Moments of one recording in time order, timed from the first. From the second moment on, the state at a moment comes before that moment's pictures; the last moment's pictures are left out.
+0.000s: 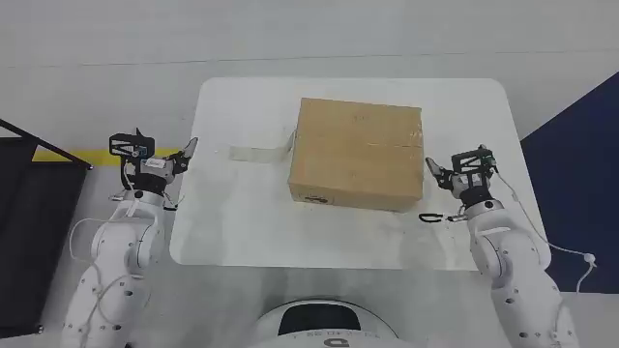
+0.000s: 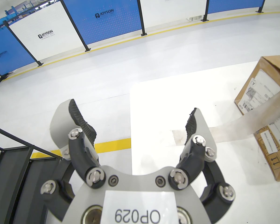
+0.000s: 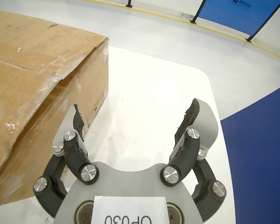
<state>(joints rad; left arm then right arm) 1.73 -1.15 -1.60 -1.80 1.33 0.00 0.00 -1.81 -1.15 1.63 -1.81 -1.33 -0.14 0.10</state>
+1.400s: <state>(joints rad) 1.73 -1.15 -1.60 -1.80 1.33 0.00 0.00 -1.92 -1.08 1.89 -1.81 -0.85 -0.89 0.32</state>
